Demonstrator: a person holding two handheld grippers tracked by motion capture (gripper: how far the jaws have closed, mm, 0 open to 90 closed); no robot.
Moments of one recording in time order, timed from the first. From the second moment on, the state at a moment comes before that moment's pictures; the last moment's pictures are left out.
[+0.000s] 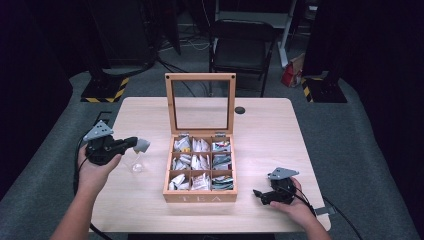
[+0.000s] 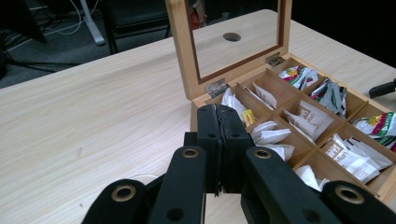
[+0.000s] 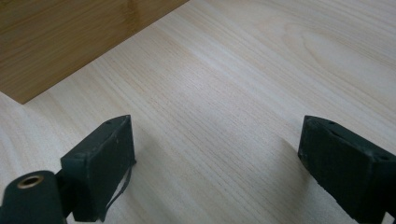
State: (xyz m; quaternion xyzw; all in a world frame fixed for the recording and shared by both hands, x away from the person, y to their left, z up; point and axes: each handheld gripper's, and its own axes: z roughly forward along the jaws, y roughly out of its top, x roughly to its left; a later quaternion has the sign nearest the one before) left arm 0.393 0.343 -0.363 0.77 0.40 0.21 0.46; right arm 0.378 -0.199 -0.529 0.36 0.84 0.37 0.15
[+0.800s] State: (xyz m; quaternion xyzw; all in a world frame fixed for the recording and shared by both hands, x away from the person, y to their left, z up) left arm 0.400 0.369 -0.375 0.75 0.44 0.22 0.44; right arm 0.378 -0.198 -0.529 0.36 0.84 0.37 0.15
